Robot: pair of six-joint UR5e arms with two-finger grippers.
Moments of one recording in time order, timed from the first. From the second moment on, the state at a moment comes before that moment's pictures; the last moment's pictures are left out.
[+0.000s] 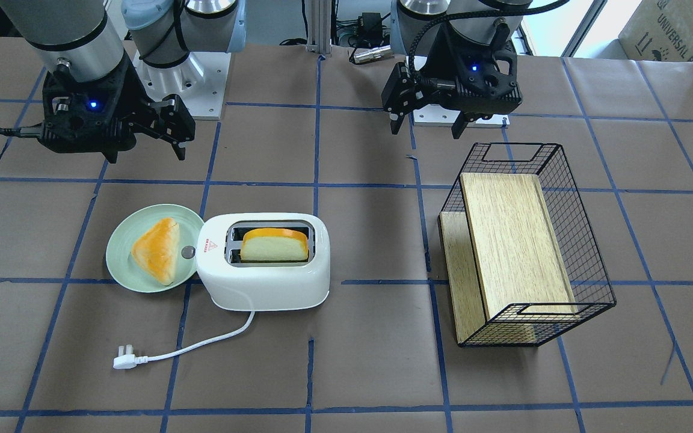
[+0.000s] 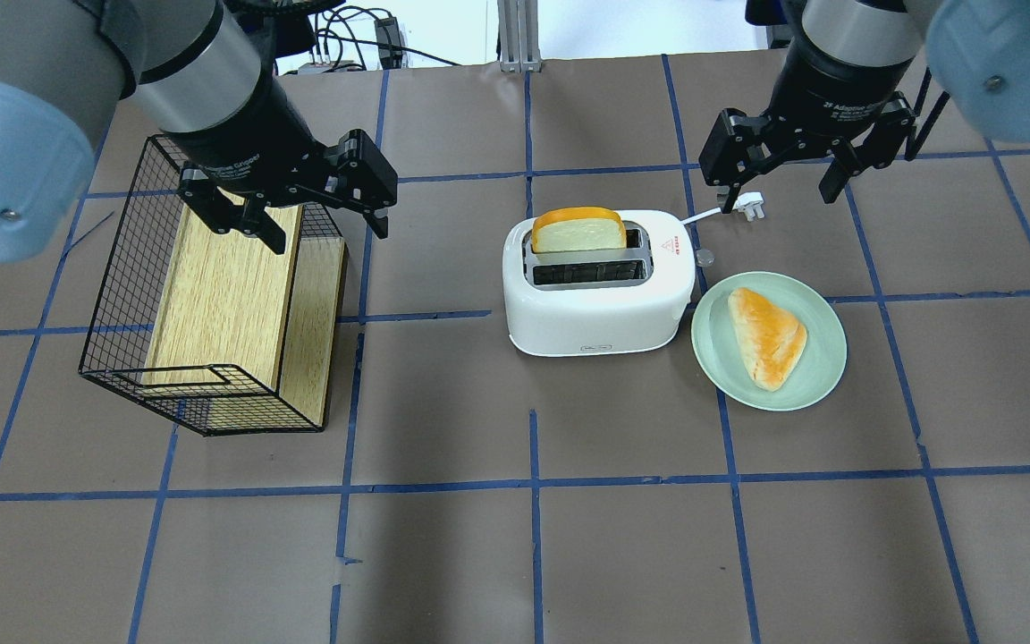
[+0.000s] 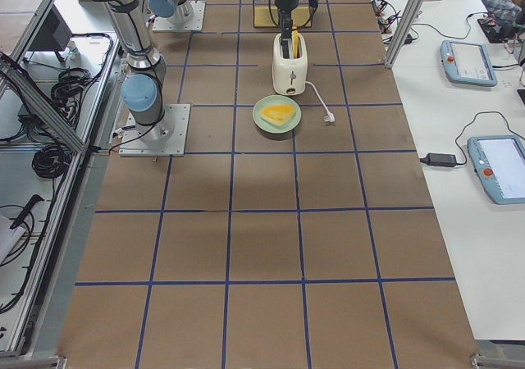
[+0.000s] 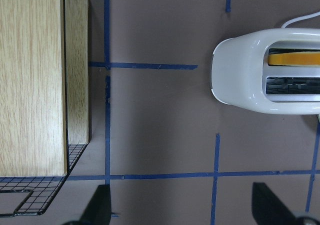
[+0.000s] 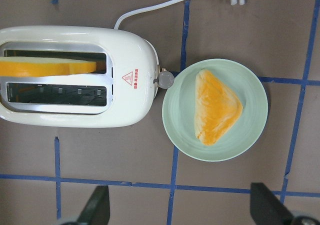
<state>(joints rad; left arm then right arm) -1.68 -1.54 -1.56 -1.59 1.45 -0.16 1.59 -1.53 1.52 -1.52 -1.56 -0.05</state>
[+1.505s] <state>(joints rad) -1.68 -1.54 -1.56 -1.59 1.45 -0.16 1.59 -1.52 1.52 -1.54 -1.56 -0.09</state>
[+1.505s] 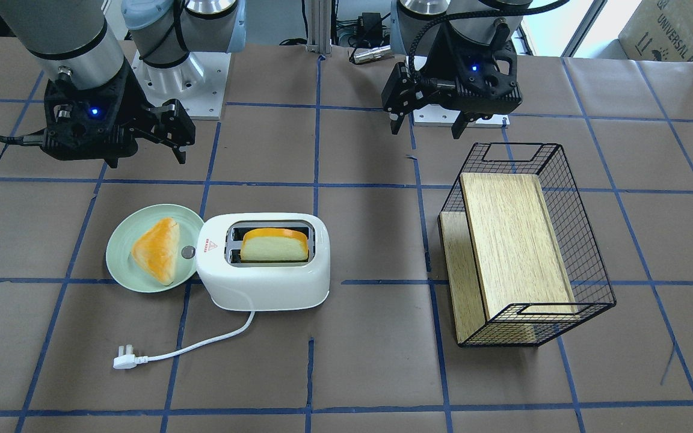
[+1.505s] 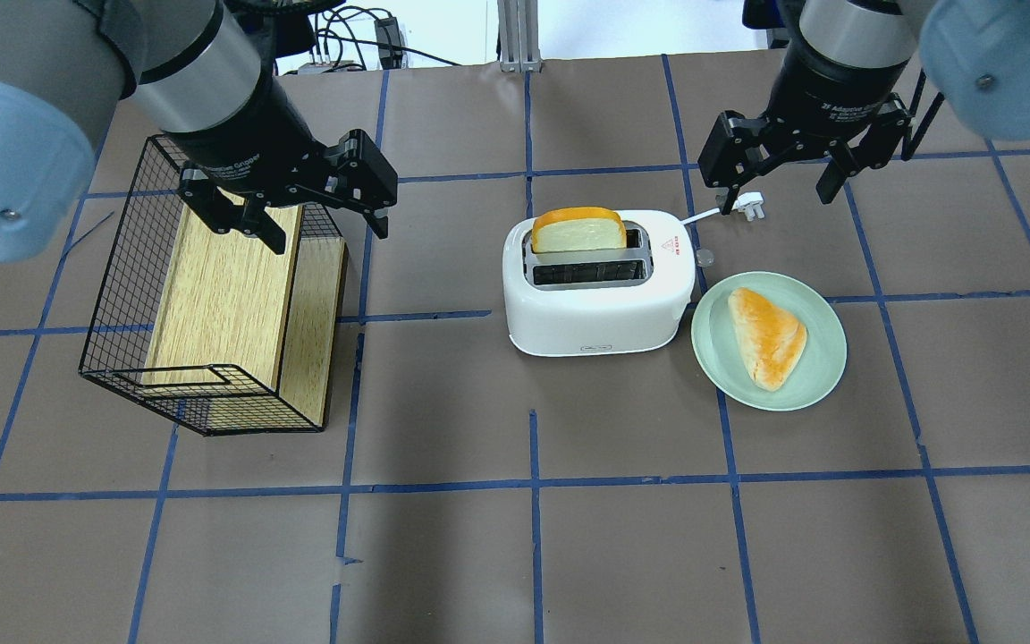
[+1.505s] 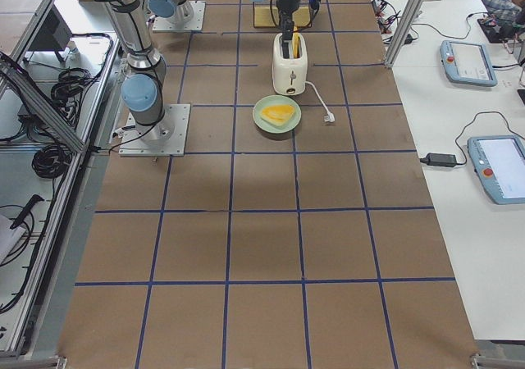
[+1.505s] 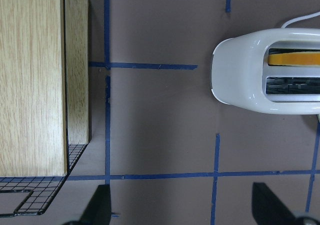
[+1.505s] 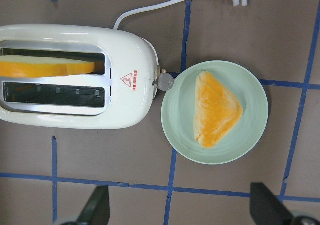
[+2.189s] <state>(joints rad) -1.68 -1.54 -1.56 -1.59 1.45 -0.16 1.59 -1.47 1.57 -1.71 -1.56 -0.35</state>
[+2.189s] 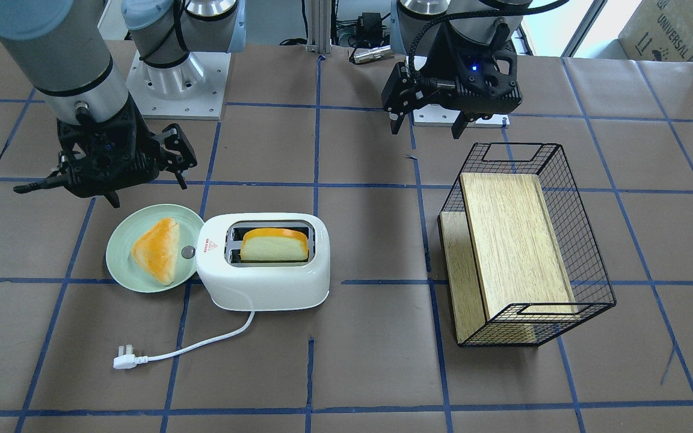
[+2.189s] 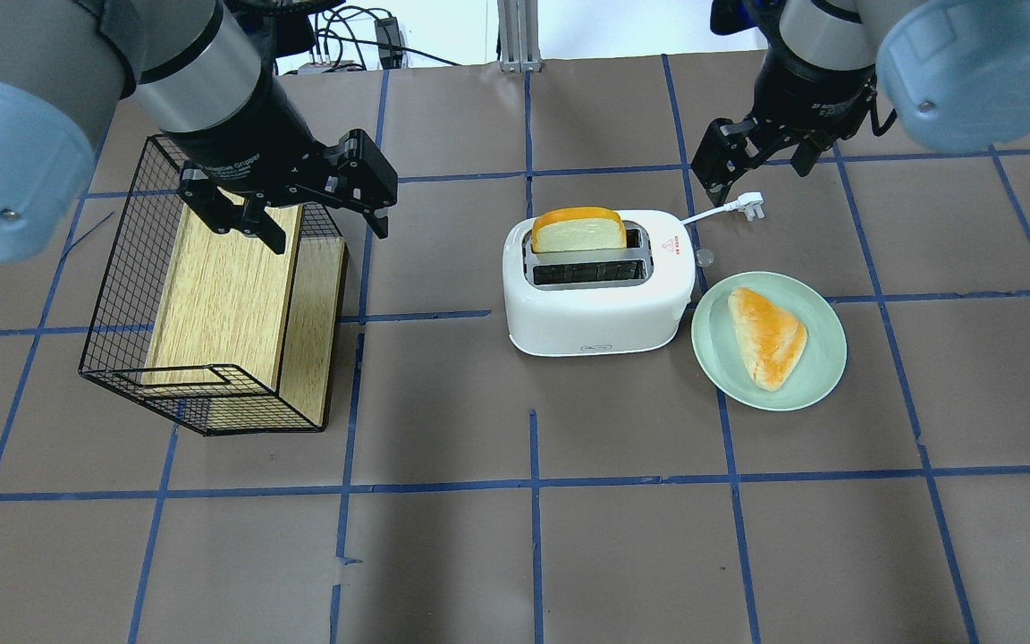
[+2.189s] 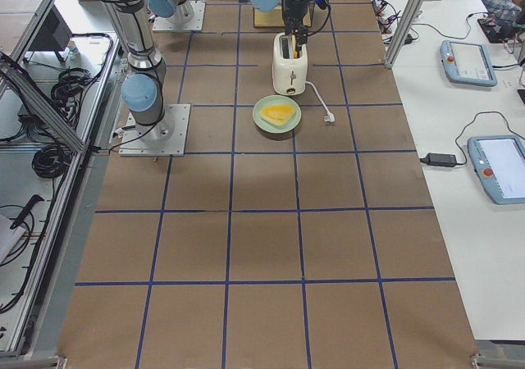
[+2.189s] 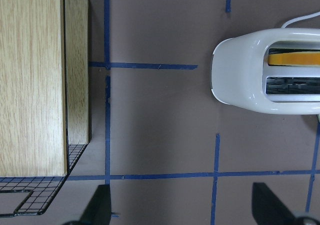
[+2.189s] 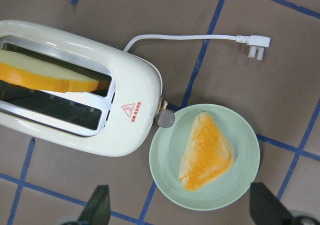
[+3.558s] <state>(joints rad) -1.68 -1.54 -1.56 -1.59 1.45 -0.16 1.59 -1.45 1.68 -1.91 -1.55 -0.70</state>
